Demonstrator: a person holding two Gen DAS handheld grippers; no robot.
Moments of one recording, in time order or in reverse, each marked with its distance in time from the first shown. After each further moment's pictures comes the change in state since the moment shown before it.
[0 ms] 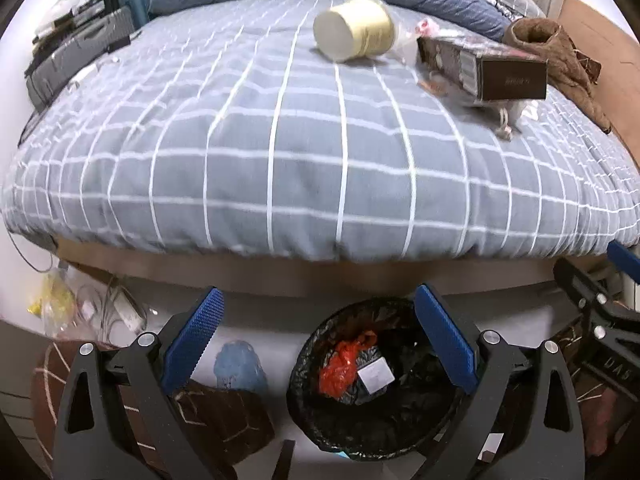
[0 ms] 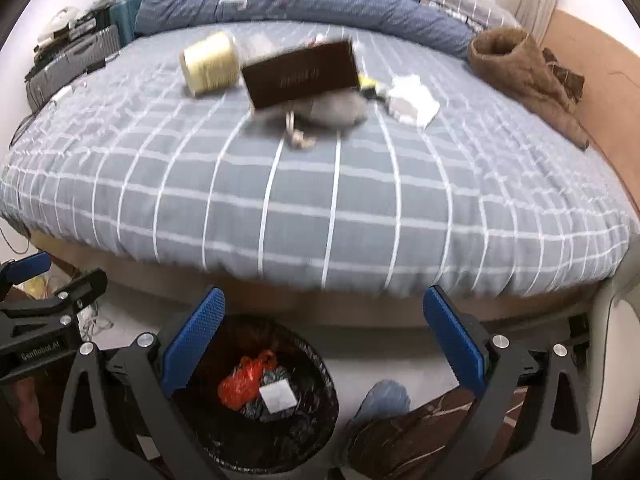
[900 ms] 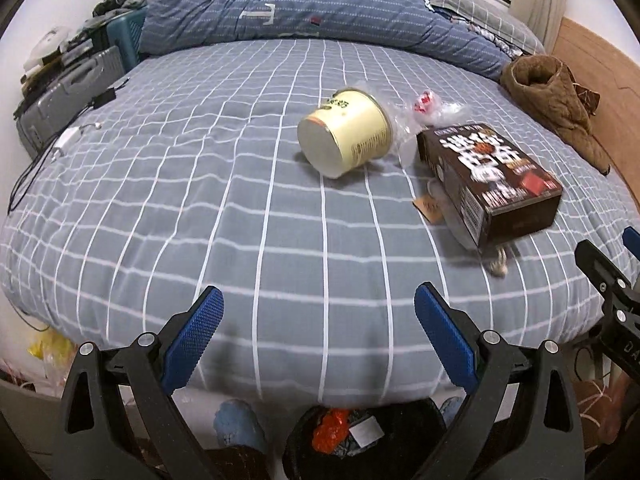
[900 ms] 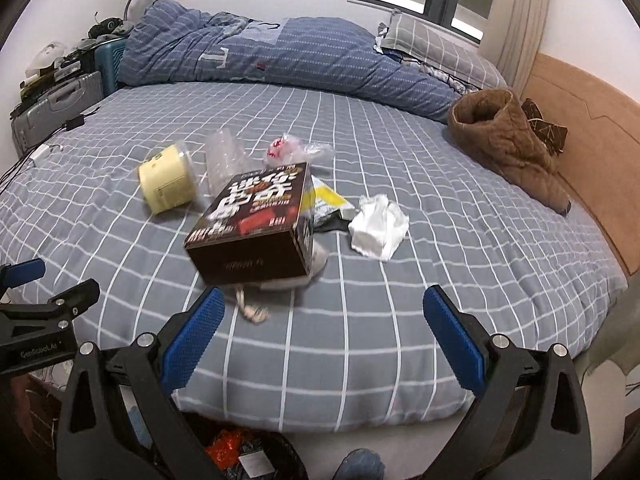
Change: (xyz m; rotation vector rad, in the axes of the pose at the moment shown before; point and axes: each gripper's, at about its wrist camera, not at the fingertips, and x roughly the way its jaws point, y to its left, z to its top) left arm 0.003 -0.009 0.115 0.006 -0.105 -0.012; right arm -0.004 -0.024 0.109 -0.004 -0.172 -0.075
